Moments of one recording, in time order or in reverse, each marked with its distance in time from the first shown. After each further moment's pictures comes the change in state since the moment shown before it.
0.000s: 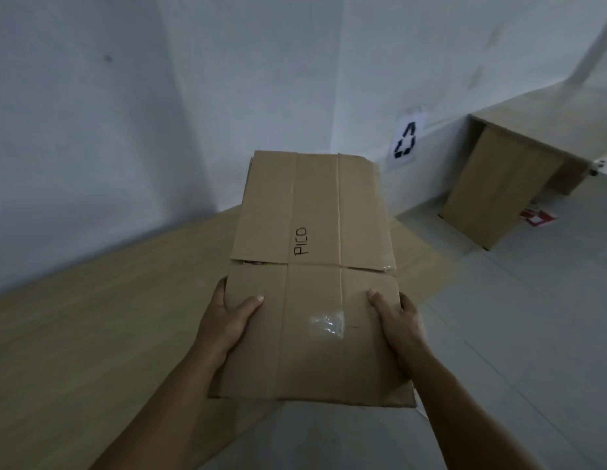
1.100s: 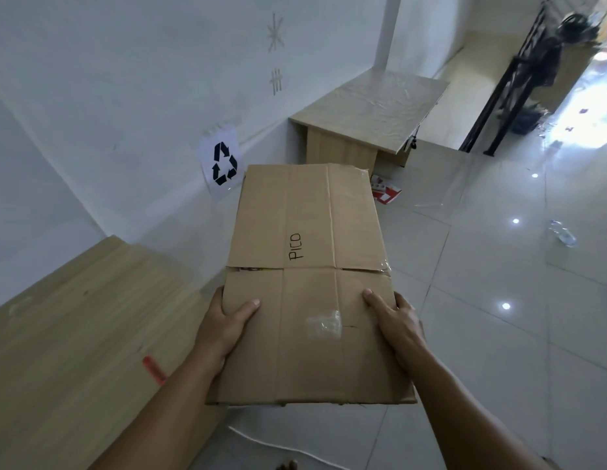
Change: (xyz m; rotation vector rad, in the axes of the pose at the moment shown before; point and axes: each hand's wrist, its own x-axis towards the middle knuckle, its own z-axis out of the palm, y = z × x) left_hand 0.078 0.191 0.491 0.084 -0.400 0.085; right_hand 0.271 0.075 -0.367 0.152 0.323 0.208
